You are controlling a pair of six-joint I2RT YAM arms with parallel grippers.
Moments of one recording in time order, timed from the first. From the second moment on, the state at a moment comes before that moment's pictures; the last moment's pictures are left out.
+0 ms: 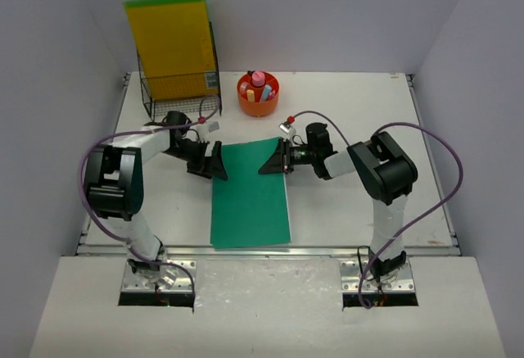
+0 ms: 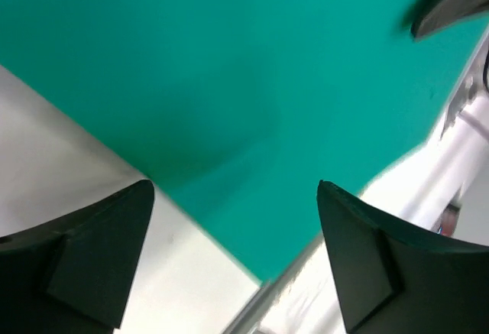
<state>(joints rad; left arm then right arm) -0.06 1.76 1.06 -0.67 0.78 0.16 0.42 2.06 0.85 0.76 -1.00 0.85</state>
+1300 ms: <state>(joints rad) -0.44 1.34 1.79 -1.32 0.46 1.08 0.57 1.56 1.02 0.20 -0.96 -0.39</state>
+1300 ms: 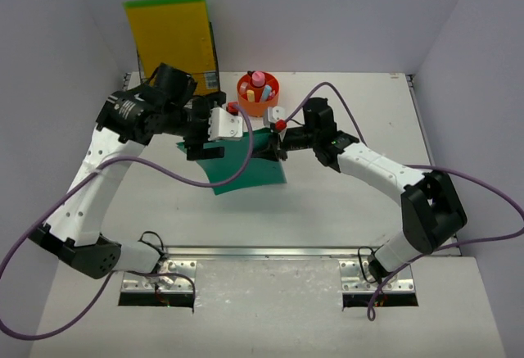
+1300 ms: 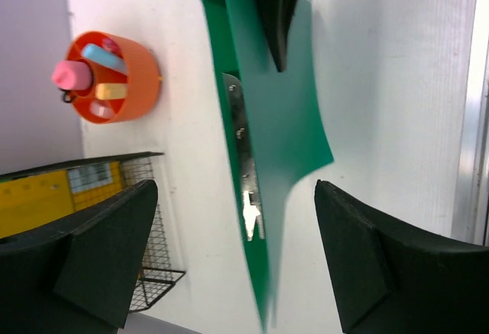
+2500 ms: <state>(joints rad) -0.58 1.48 1.71 -1.32 0.20 1.07 0.63 1.56 1.05 0.07 -0.86 -0.49</state>
